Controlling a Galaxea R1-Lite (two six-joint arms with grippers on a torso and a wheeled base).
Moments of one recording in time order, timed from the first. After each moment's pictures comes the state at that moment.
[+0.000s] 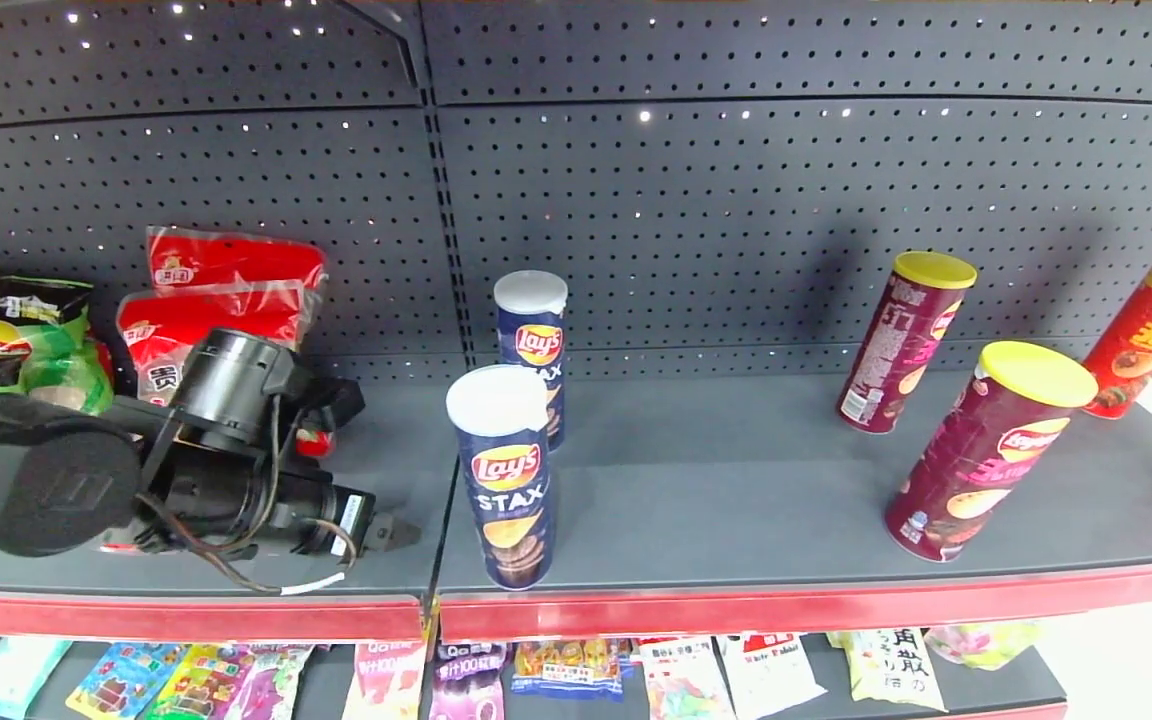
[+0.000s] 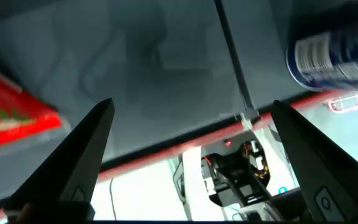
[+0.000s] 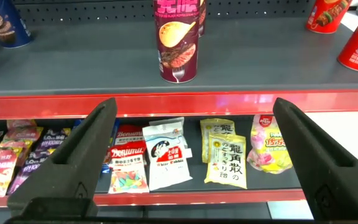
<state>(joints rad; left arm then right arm) -0.30 1.73 -0.85 0.06 -0.08 -0.03 0.00 0.00 0.00 0.00 0.00 0.00</state>
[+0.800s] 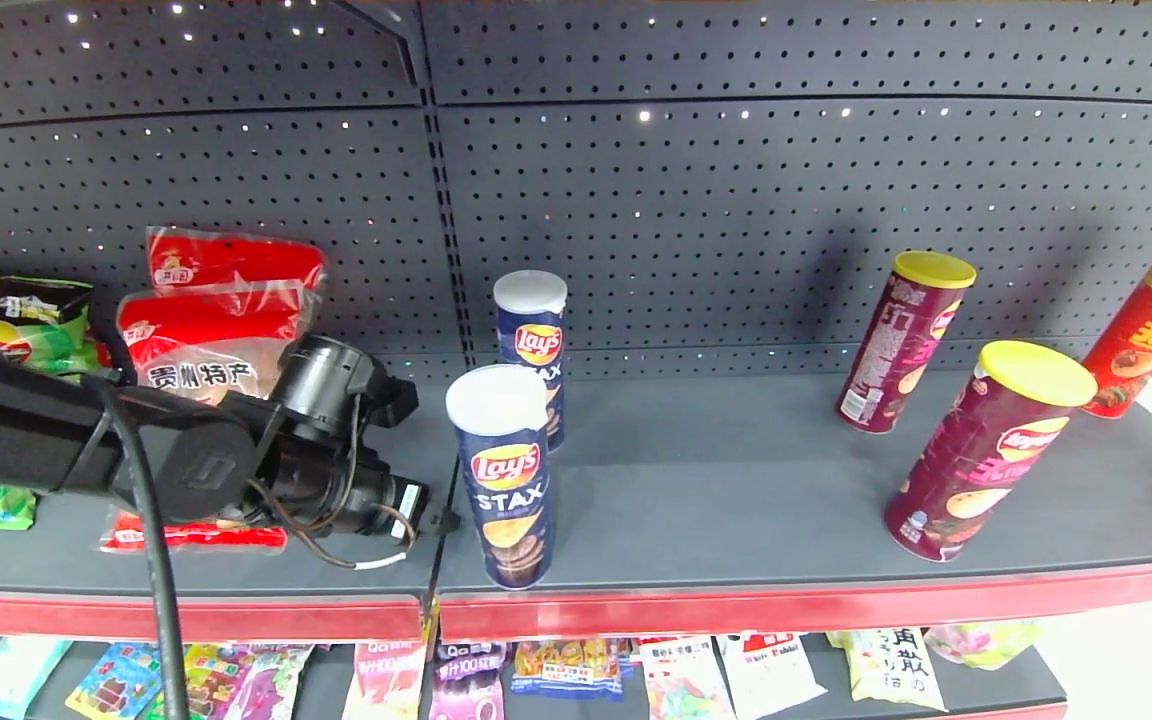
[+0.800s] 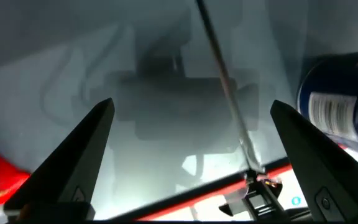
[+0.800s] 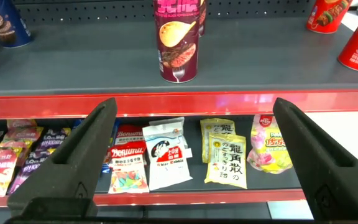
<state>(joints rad) -0.36 1.89 -0.95 0.00 -0.02 -0.04 0.00 0.00 0.00 0.00 0.00 0.00</state>
